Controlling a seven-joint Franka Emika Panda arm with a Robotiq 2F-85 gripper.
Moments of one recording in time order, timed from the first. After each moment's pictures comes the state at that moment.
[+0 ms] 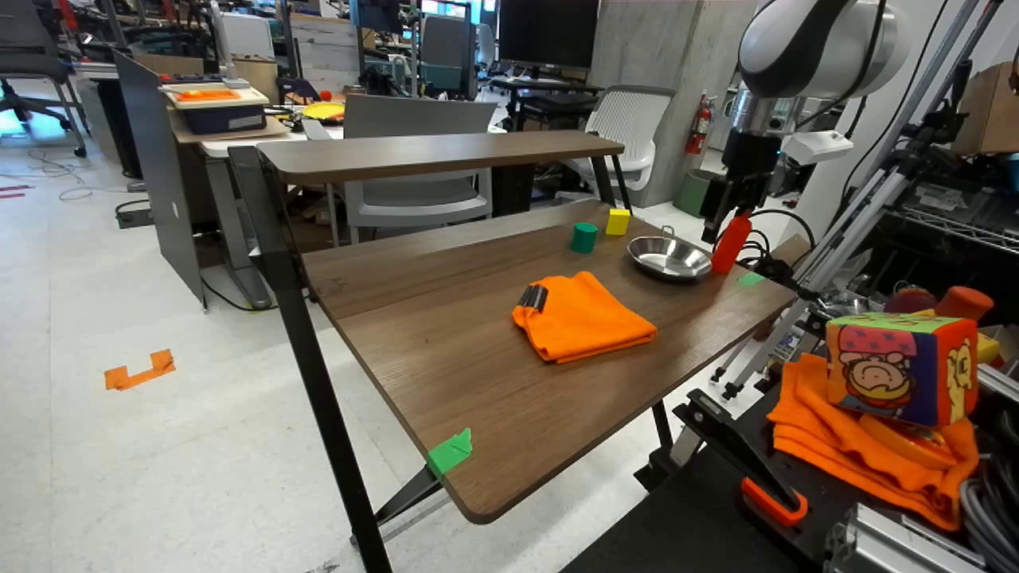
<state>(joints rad) -0.34 0.64 -0.06 -1.95 -0.05 2.57 -0.38</state>
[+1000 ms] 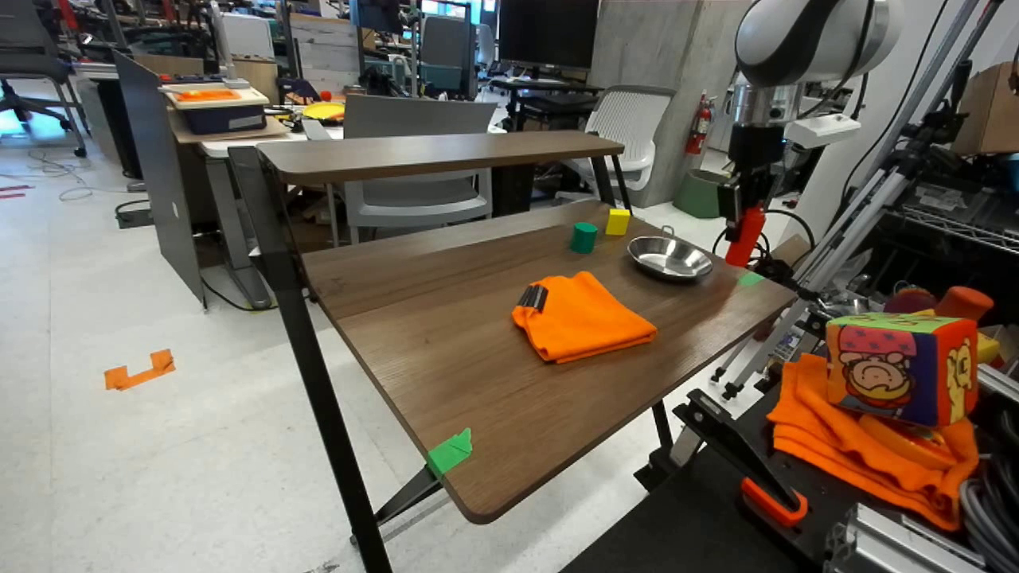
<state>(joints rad) -0.29 0.65 -0.12 -1.87 -0.13 2.40 -0.30</state>
